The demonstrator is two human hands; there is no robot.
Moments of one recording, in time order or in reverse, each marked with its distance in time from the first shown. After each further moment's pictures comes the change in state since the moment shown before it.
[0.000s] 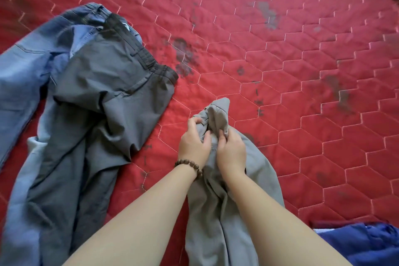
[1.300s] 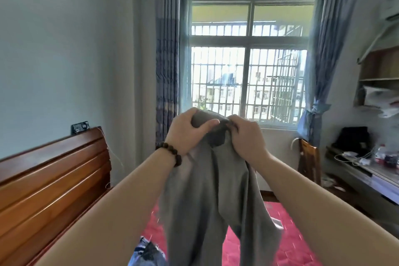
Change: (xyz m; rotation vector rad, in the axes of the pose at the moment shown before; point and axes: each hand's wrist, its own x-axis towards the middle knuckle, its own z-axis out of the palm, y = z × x) left_hand -0.234 0.596 -0.479 -0.062 0.237 1.108; right_hand -0.268 -0.490 -0.549 0.026 0.682 -1.047
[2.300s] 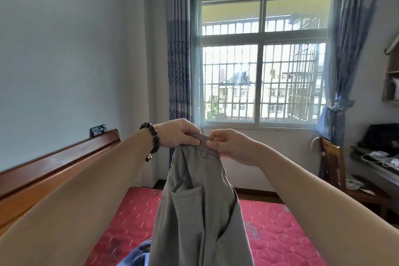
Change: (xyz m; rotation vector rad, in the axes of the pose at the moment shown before) left_hand 0.032 -0.026 -0.062 0.109 -0.842 -0.060; right_hand 0.012 -0.022 0.037 0.894 -0.801 0.295
